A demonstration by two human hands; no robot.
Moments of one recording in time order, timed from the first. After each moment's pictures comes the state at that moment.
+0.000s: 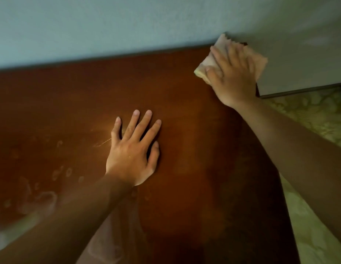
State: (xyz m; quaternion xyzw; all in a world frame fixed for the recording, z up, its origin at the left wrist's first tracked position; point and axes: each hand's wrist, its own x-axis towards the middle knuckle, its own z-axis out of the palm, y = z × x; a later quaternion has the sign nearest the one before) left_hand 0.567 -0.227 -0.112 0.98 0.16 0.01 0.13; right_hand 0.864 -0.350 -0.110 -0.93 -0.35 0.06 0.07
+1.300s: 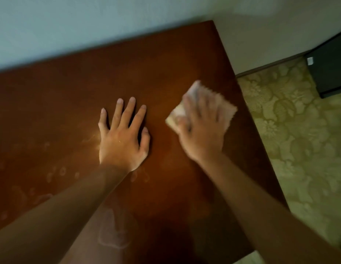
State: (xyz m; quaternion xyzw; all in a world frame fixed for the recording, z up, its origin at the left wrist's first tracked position) left_hand 0.564 -0.224 -0.118 0.98 0.15 0.04 0.14; right_hand 0.672 -0.404 -0.112 -0.97 -0.23 0.04 0.05
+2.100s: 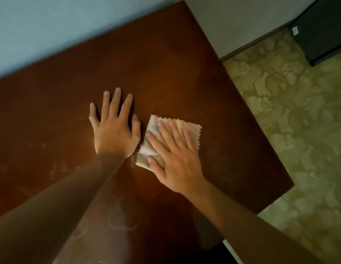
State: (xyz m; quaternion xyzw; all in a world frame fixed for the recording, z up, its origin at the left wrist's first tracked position) left_hand 0.563 -0.222 -0.116 0.98 0.14 0.03 0.13; right_hand 0.548 -0.418 -0.119 -0.93 -0.34 0.06 0.10
